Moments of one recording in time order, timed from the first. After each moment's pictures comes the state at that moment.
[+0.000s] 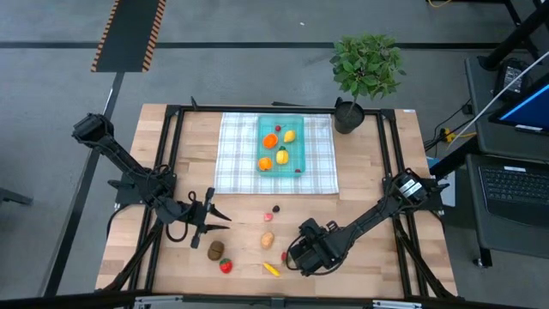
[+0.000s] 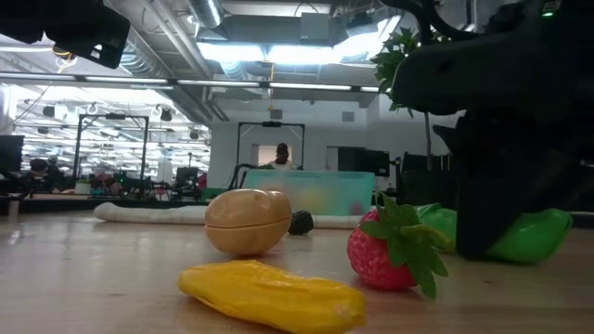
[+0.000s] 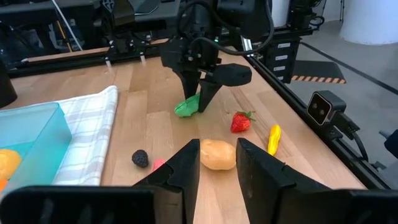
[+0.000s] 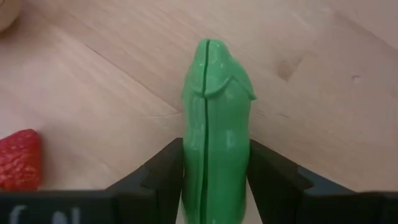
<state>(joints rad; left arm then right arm) -0.72 1.03 0.35 0.37 -0.54 -0.10 0.60 2.08 1.37 -0.81 0.34 1.58</state>
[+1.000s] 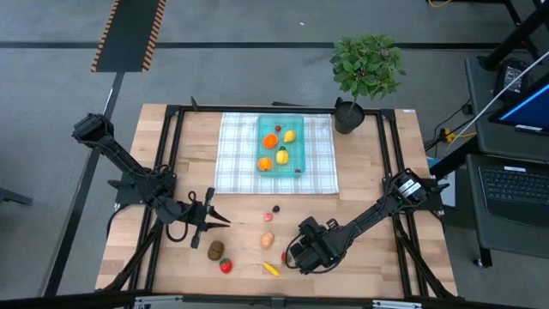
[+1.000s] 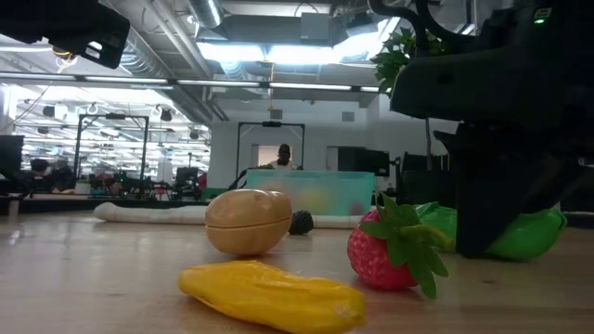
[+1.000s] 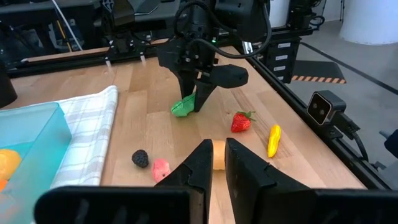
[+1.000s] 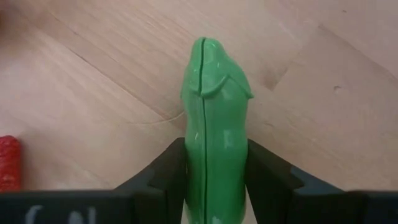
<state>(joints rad) -0.72 1.03 0.35 0.37 -0.54 -0.10 0.60 2.08 1.40 -0.86 0.34 1.56</state>
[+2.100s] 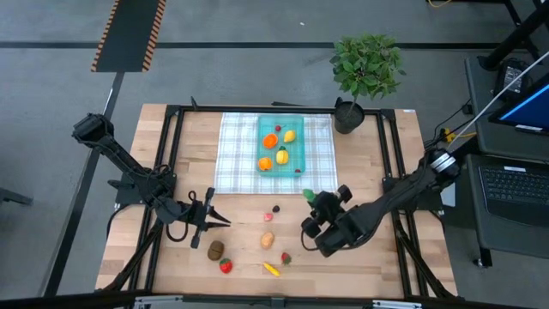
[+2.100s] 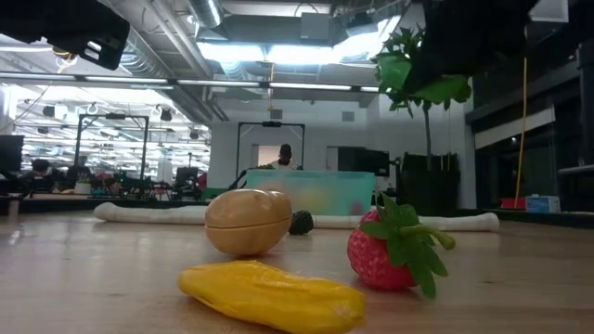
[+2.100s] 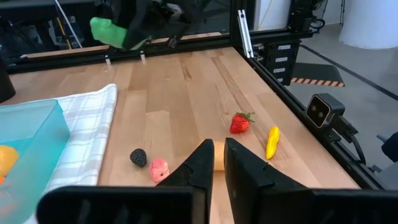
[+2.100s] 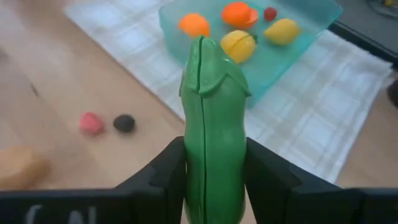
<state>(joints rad) -0.72 1.03 0.35 0.37 -0.54 -0.13 0.58 1.69 1.23 -0.92 0.87 1.29</state>
